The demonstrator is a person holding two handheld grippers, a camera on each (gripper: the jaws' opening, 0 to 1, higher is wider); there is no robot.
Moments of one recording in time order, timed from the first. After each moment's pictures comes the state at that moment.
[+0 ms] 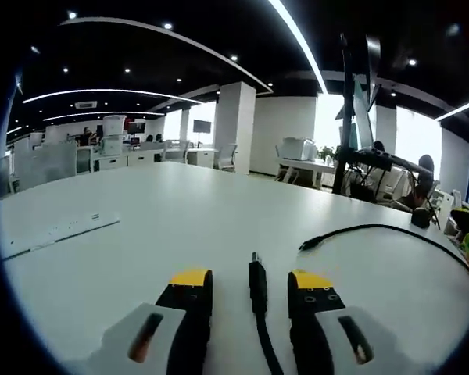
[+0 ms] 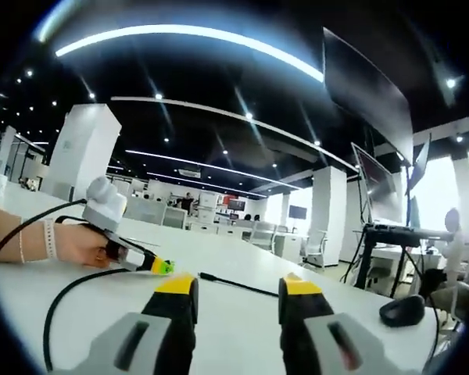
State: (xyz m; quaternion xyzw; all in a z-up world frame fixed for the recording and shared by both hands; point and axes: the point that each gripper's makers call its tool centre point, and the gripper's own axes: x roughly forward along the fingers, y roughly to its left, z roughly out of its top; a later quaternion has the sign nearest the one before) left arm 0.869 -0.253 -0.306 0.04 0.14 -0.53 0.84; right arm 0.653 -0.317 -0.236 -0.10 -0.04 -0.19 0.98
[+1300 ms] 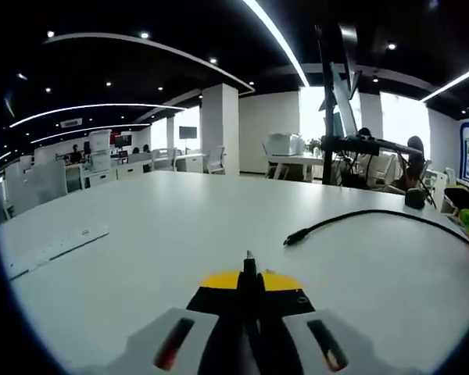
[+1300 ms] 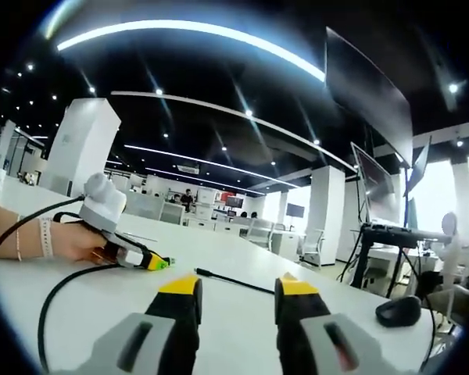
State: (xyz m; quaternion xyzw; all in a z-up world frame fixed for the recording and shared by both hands) left arm 0.862 -0.259 -0.305 0.08 0.11 -0.53 0.84; right arm 0.650 -0.322 -0.238 -0.11 -0.03 -0.20 0.97
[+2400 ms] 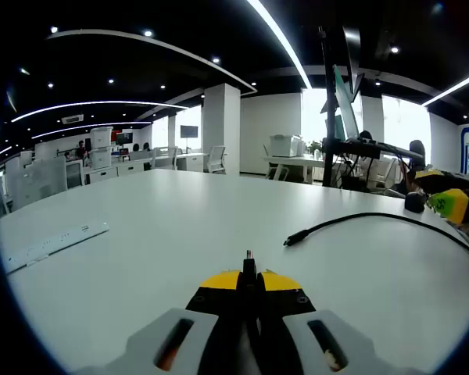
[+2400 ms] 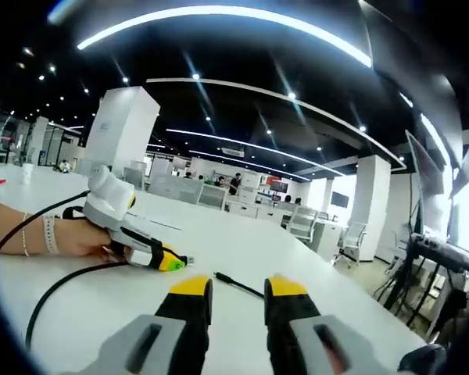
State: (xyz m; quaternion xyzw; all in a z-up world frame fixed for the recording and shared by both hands) left arm 0.859 -0.262 -0.303 0.07 0.11 -0.53 0.84; right arm 0.715 -0.330 -0.231 -0.13 0.06 -0.04 0.99
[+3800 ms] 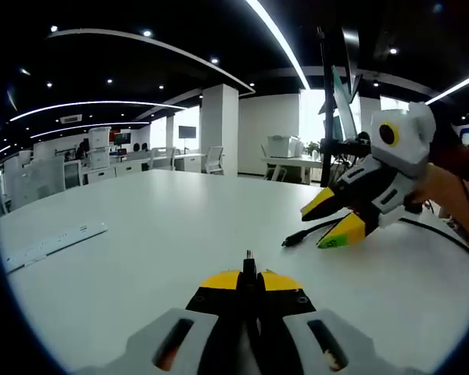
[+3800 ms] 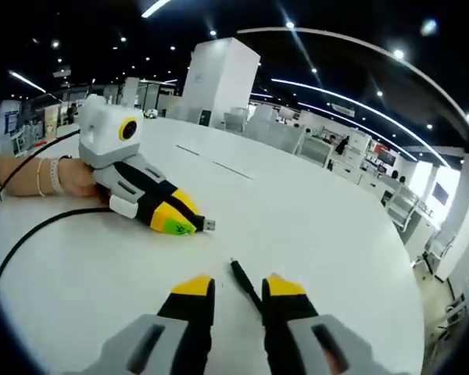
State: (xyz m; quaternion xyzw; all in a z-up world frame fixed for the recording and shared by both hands) left arm 0.862 -0.263 -0.302 0.06 0.11 -0.54 0.83; right arm 0.834 -0.343 -0.301 -0.18 0.22 0.23 0.93
